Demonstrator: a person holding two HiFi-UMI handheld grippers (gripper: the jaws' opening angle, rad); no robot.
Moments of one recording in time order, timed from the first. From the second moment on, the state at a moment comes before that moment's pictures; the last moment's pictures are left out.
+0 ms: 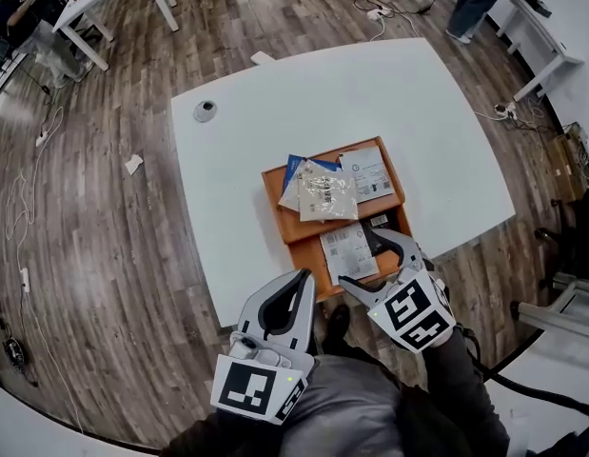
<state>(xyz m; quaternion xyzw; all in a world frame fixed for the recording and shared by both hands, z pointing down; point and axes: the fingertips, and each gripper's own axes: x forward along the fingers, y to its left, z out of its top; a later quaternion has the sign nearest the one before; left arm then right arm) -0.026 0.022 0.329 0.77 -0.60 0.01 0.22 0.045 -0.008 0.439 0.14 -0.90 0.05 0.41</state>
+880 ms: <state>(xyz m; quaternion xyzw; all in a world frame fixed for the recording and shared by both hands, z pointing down) -0.089 -0.011 0.345 0.74 -0.63 0.01 0.24 0.024 -0.023 0.518 0.08 -0.81 0.04 0.58</state>
